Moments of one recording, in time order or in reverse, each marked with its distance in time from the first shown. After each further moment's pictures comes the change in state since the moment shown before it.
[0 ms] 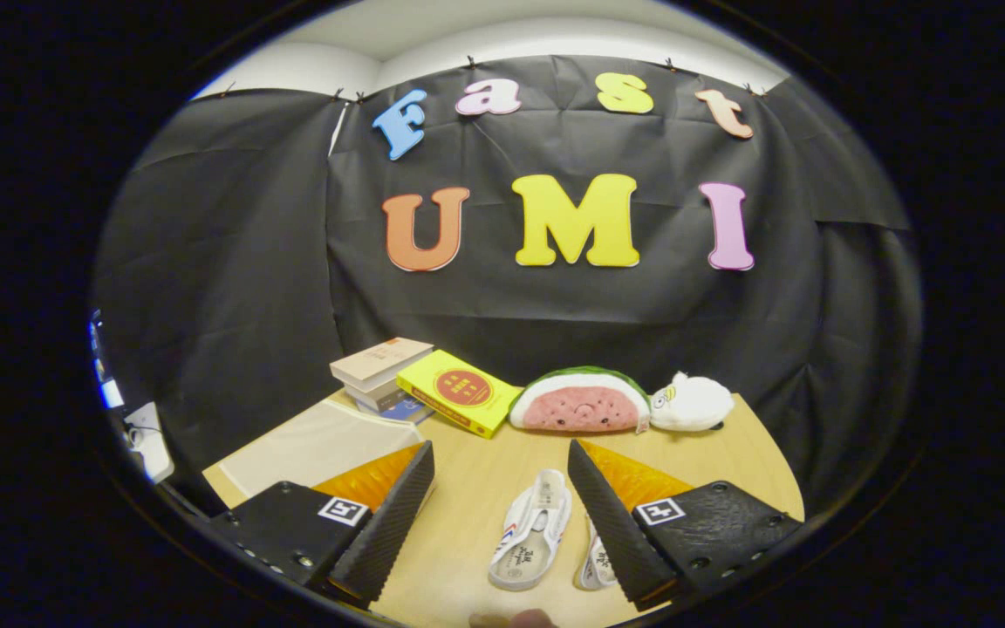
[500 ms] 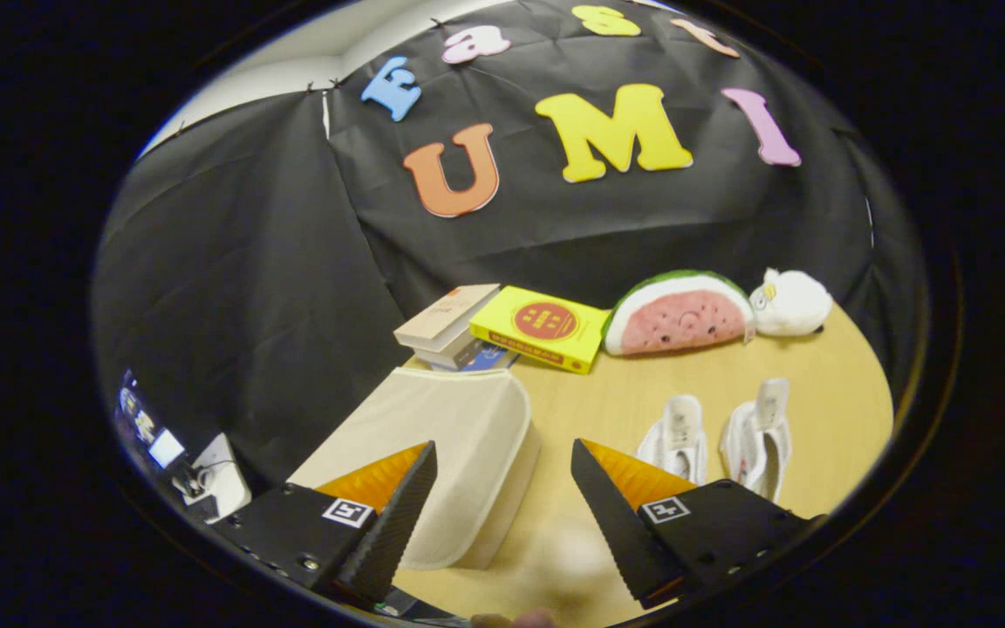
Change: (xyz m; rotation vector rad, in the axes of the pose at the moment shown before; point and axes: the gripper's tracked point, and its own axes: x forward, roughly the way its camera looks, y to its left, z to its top) arm 0.047 0.096 -0.071 0.233 0.256 0.218
